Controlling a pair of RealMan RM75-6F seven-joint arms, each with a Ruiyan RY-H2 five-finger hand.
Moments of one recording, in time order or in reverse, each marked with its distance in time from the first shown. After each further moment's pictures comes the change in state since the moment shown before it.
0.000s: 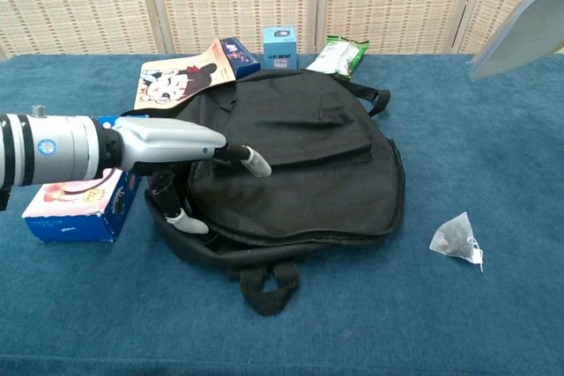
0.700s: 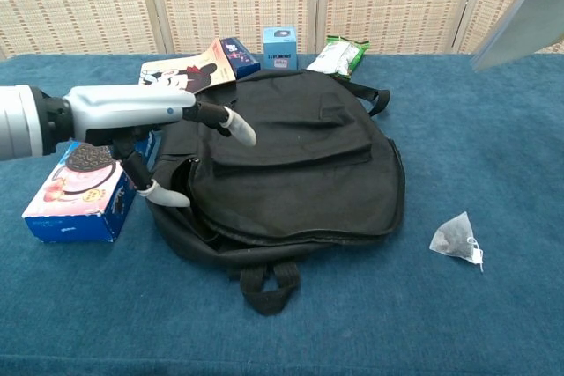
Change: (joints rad) left arm 0.083 0.088 -0.005 -0.027 0.255 0.156 -0.237; right arm 0.008 0.031 -0.002 -0.050 0.006 0.012 -0.042
